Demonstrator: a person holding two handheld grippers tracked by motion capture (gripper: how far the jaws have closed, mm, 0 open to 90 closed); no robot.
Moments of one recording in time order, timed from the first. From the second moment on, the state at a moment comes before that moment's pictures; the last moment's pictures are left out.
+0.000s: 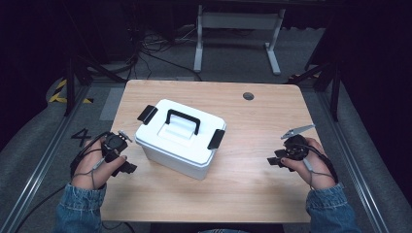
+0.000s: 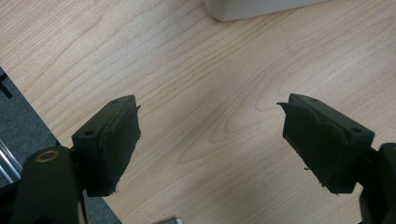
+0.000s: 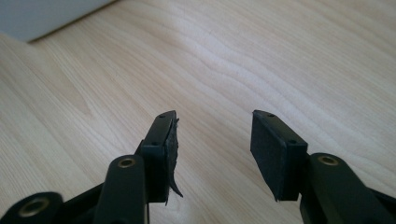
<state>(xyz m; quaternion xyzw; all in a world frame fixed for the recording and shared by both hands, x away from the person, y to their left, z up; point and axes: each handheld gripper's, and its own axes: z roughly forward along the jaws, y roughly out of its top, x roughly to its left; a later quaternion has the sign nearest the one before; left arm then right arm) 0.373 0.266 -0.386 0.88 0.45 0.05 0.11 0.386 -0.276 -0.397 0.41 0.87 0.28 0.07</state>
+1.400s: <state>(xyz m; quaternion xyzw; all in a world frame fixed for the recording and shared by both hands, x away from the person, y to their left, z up) 0.371 0.274 -0.380 0.87 0.46 0.05 0.15 0.402 -0.194 -0.316 0.31 0.87 0.39 0.05</state>
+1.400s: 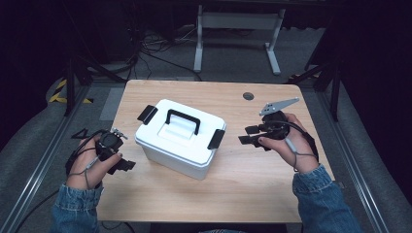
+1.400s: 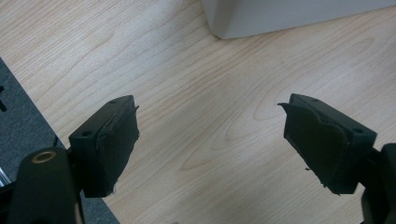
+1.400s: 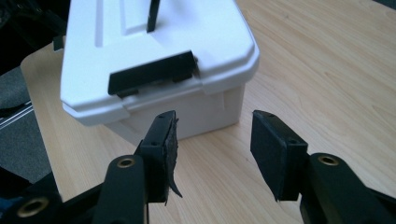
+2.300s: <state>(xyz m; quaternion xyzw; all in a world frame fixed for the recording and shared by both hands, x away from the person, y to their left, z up) 0.378 0.279 -0.379 0.87 0.46 0.09 0.16 0.434 -0.125 -0.285 0.26 0.87 0.41 0.03</state>
